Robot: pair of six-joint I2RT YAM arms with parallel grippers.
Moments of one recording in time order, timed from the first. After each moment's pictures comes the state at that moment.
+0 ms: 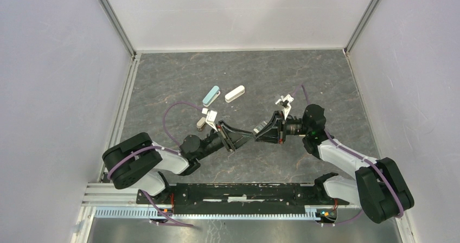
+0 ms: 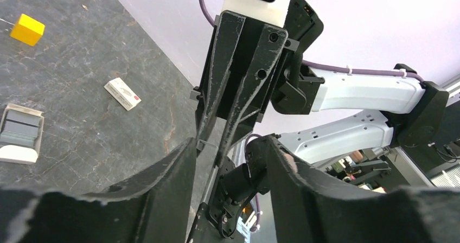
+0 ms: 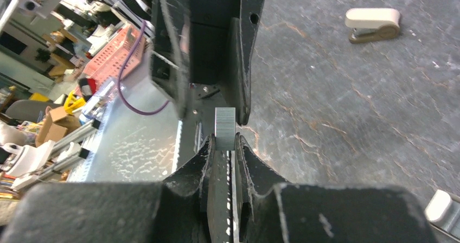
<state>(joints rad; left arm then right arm) -0.96 1.48 0.25 1.49 0.15 -0.93 0.38 1.16 0.40 0.67 -1.18 0.48</state>
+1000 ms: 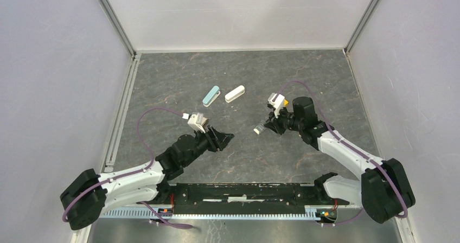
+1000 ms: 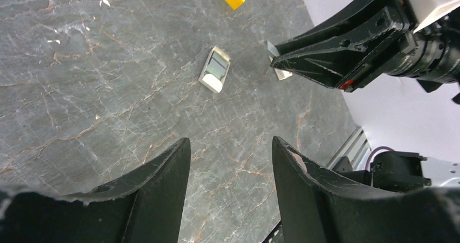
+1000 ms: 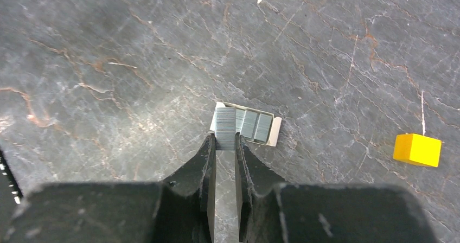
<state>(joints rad) -0.92 0.91 0.22 0.51 -0.19 -0.79 0.43 1.17 0.58 0.00 -0.48 -0.28</state>
